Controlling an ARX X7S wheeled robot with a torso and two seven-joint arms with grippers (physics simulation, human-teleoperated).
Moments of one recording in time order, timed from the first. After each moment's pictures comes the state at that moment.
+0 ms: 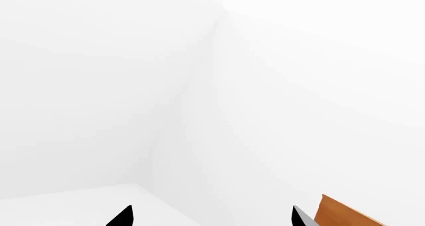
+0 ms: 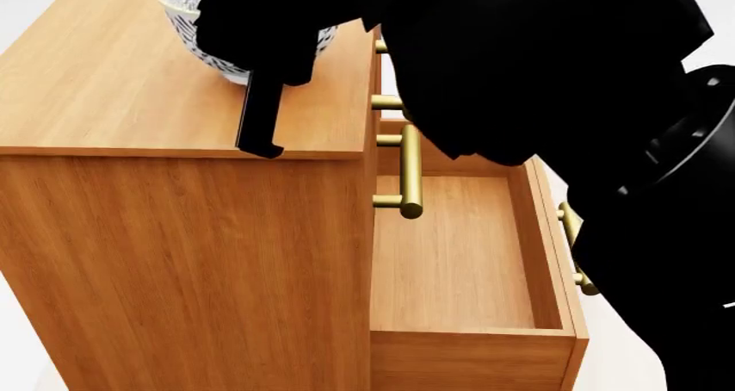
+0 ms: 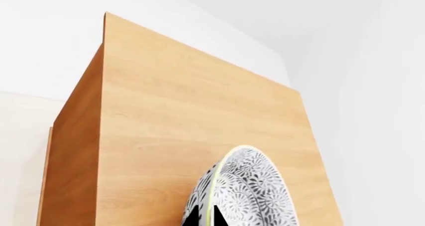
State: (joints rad) left arm 0.18 -0.35 -0.56 0.52 -0.87 0.01 -0.18; right arm 1.81 0.27 -1.01 0.23 0.34 0.87 -0.95
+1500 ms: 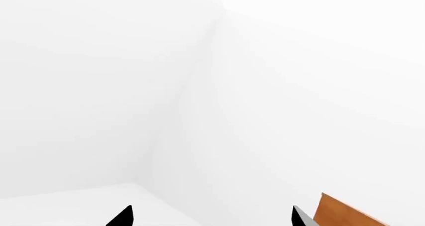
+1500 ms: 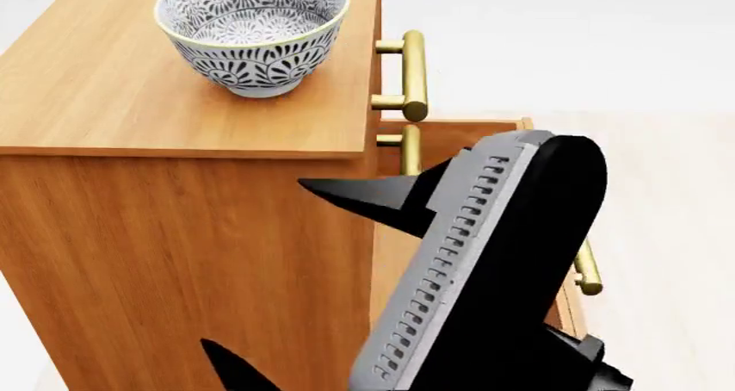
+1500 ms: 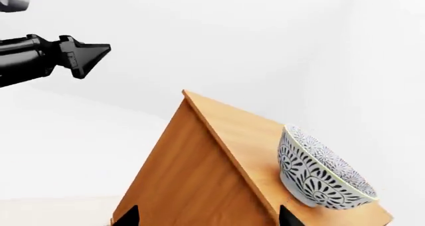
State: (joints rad) left arm 0.18 -0.36 -0.55 0.52 -0.87 0.02 -0.19; right arm 0.87 0.74 -0.10 -0.95 1.05 1.08 -0.24
